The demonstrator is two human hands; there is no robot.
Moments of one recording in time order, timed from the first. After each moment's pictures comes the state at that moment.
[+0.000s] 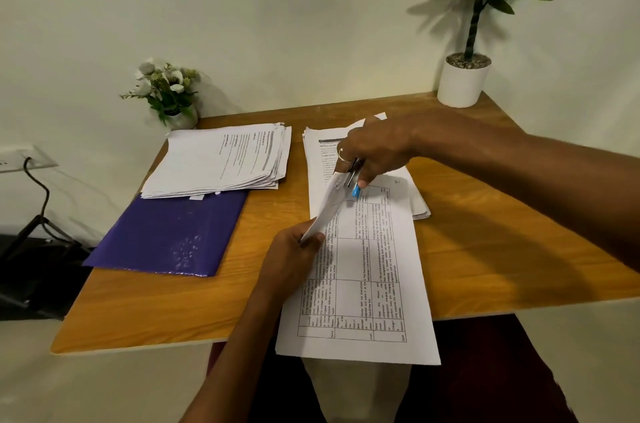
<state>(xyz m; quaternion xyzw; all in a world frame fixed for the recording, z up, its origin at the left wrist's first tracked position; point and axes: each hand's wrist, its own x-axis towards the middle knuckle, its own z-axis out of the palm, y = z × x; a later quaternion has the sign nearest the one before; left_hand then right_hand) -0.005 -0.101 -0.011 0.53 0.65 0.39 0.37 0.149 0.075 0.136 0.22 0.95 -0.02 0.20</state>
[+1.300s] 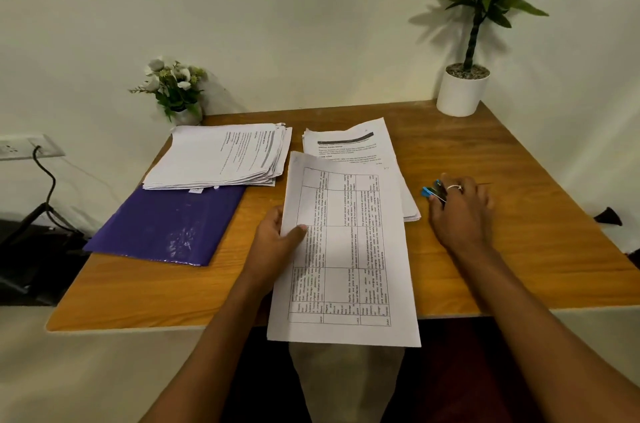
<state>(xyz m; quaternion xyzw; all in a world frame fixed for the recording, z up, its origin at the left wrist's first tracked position) -0.010 -0.103 -0.012 0.40 0.61 0.52 0.44 0.287 0.047 -0.041 0.68 0.69 0.01 -0.23</state>
